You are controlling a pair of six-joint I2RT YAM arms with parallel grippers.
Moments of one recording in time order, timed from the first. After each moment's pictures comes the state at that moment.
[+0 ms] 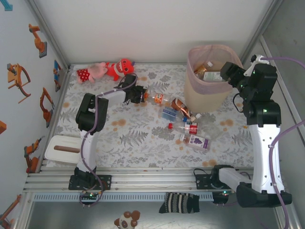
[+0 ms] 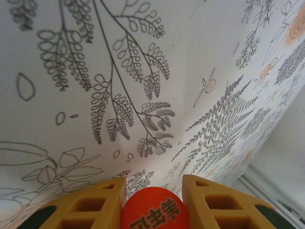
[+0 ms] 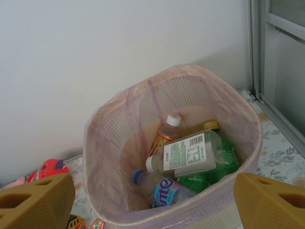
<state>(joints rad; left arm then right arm) -0.47 2.22 1.52 -0.16 0.27 -1.69 0.01 1.07 1.49 -0.71 -0.01 0.41</state>
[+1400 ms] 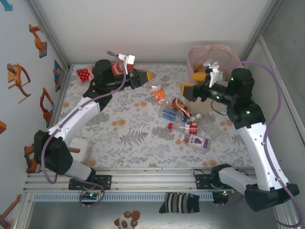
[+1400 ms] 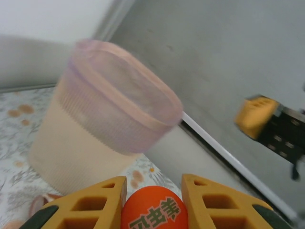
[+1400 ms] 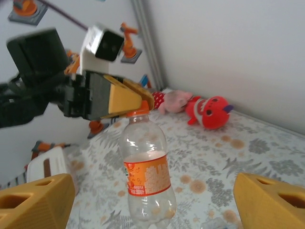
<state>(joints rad) -0.51 1.47 1.28 0.13 0.81 -0.54 0.28 1.06 1.32 -0.48 -0.71 0.09</state>
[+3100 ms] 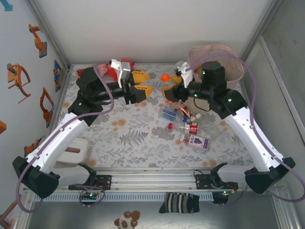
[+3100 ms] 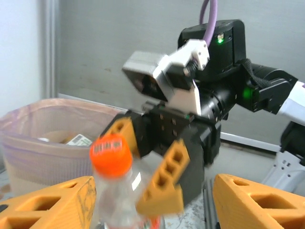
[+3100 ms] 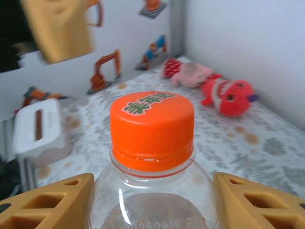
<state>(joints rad) -0.61 1.21 1.24 0.05 0.81 -0.22 0.52 1.25 1.50 -0.63 -0.50 -0.10</state>
